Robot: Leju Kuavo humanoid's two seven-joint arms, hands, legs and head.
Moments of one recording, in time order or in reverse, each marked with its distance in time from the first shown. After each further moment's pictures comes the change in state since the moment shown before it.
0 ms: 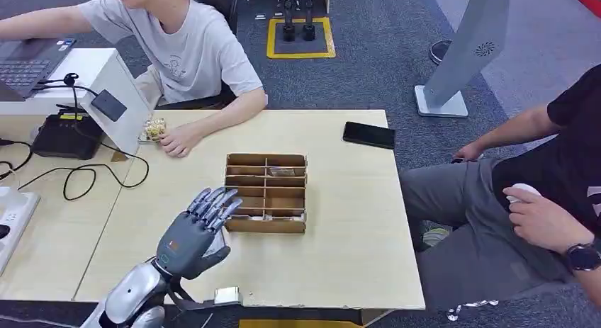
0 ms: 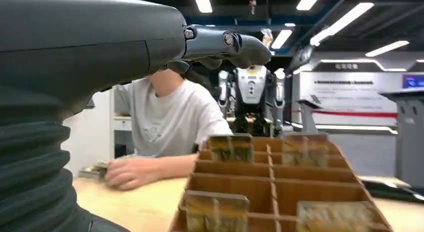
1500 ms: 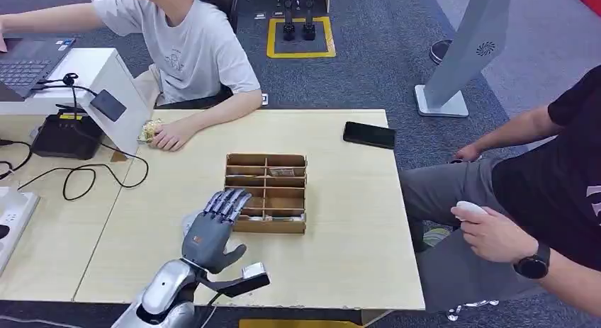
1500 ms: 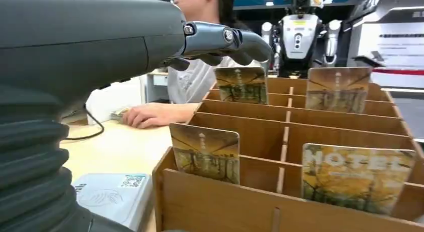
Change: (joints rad) left arm -0.080 -0.126 -0.048 0.239 0.030 0.036 0.158; right arm -0.005 0.000 -0.017 -0.001 0.050 0.004 0.012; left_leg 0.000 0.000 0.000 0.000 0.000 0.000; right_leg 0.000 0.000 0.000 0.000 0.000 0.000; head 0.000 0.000
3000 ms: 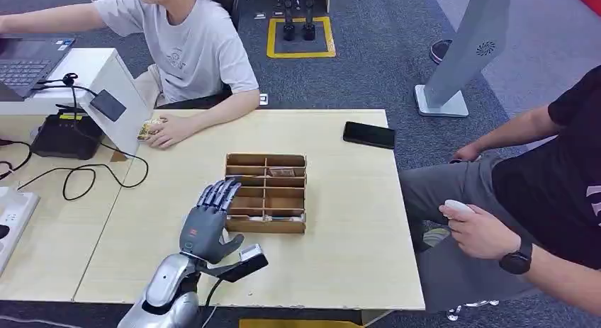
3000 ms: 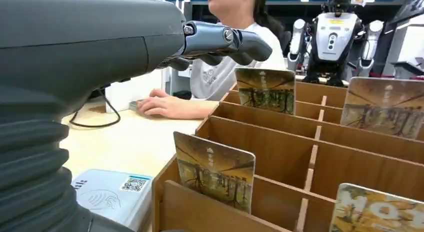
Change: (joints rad) left arm -0.025 -0.080 0.096 0.098 0.011 0.057 -0.003; right arm -0.007 0.009 -0.025 0.000 0.051 0.003 -0.003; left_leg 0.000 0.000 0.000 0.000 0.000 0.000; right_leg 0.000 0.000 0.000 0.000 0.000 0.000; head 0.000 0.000
